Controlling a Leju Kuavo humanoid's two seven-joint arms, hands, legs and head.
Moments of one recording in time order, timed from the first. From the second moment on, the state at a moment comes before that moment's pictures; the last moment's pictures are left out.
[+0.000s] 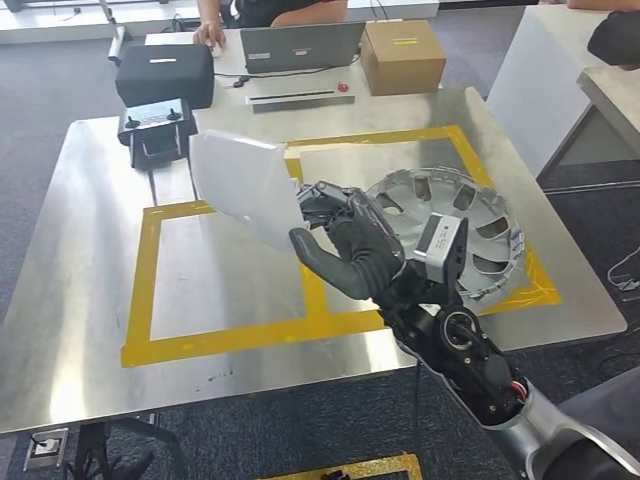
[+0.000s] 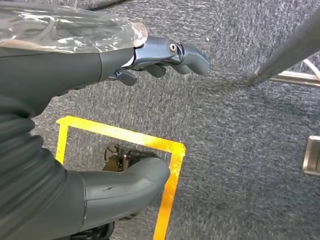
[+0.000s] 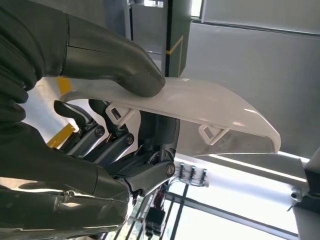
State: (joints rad) left arm -0.46 -0.02 1.53 -0.12 -1.40 0.18 -0.24; right arm -0.38 -0.21 0.57 -1.96 -0.20 0.04 -0.19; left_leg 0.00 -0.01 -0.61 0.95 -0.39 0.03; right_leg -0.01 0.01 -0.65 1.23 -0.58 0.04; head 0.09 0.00
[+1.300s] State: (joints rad) left arm -0.47 -0.05 1.53 -0.12 -1.46 0.21 -0.27; right arm -0.70 0.05 0.92 -1.28 0.39 -0.11 -0.16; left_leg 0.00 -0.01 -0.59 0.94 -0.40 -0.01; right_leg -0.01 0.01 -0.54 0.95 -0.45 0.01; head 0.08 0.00
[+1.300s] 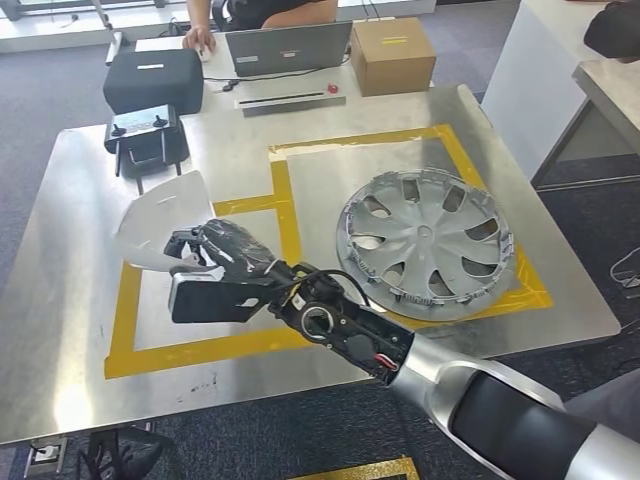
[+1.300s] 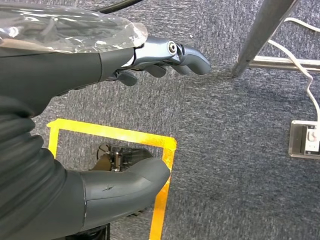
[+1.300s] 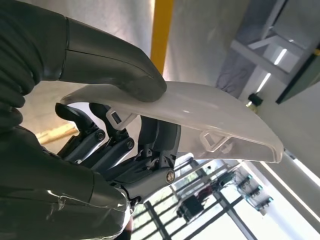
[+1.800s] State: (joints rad) left arm -0.48 -0.07 1.53 -0.12 -1.49 0.22 -0.26; right arm -0.73 0.21 1.04 -0.90 0.79 -0.33 -0.16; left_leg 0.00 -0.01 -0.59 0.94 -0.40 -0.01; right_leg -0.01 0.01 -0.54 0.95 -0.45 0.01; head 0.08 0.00
